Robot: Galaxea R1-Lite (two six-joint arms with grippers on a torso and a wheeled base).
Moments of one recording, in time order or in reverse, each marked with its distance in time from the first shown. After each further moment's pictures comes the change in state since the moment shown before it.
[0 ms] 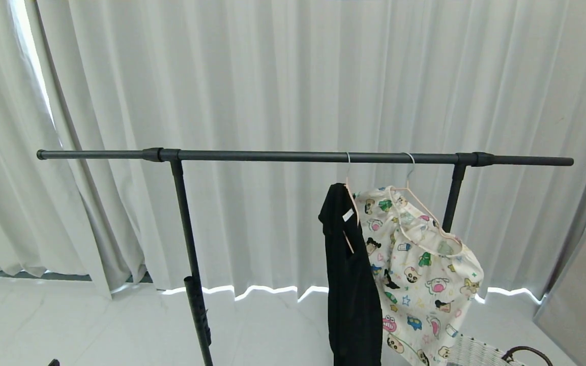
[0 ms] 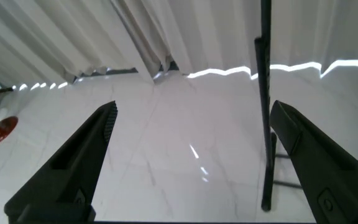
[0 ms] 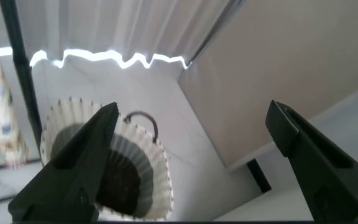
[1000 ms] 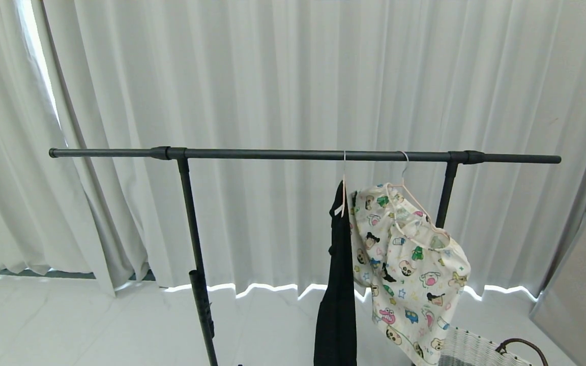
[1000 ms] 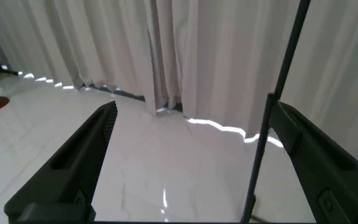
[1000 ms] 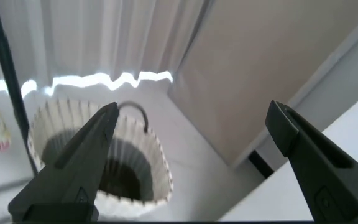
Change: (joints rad) left arm 0.008 -0.614 0.008 0.263 0.135 -0.195; right arm -0.057 -0.788 0.367 0.141 -0.007 0.004
